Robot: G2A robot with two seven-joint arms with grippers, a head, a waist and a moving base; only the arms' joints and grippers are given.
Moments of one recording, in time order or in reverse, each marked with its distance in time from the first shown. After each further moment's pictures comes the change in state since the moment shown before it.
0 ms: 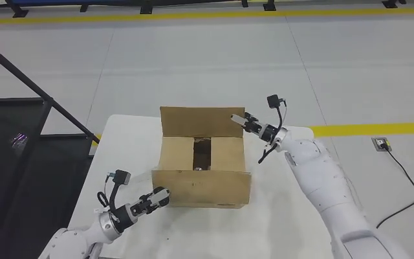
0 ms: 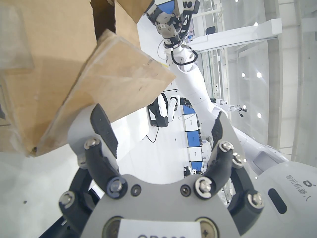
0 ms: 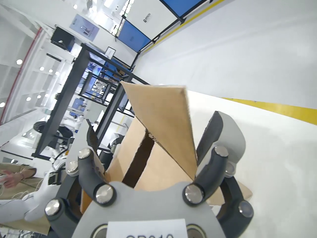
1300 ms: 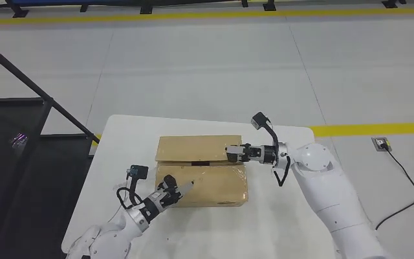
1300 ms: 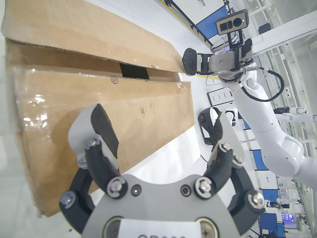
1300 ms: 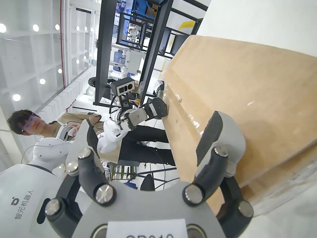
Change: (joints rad) left arm -0.080 -0.048 0.204 -0.085 0.550 0.194 0.351; right arm -0.201 0.102 0.014 -0.428 0.370 0.360 0.608
